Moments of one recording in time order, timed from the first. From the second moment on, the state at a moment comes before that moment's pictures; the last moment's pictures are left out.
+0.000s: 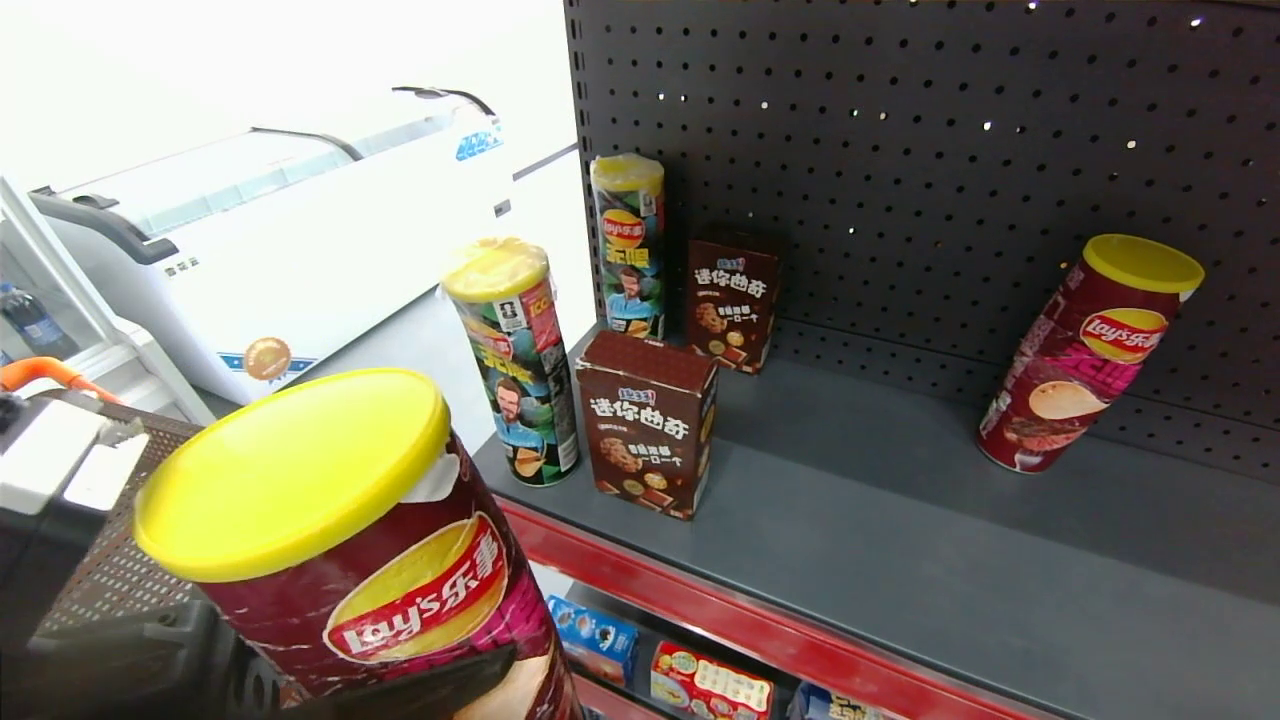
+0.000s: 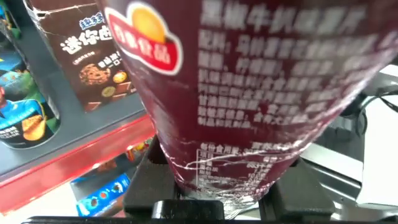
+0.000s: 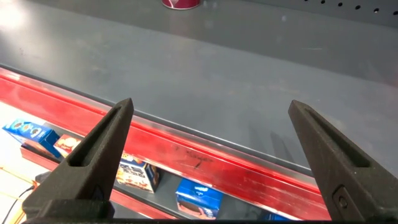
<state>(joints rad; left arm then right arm) -0.70 1.08 -0.47 -0.48 -0.37 0.01 0.00 0.00 0.00 0.00 -0.03 0.00</state>
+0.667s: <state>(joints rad) -0.66 1.29 -0.58 -0.57 -0.37 0.08 0.00 0.00 0.00 0.00 -0.03 0.00</state>
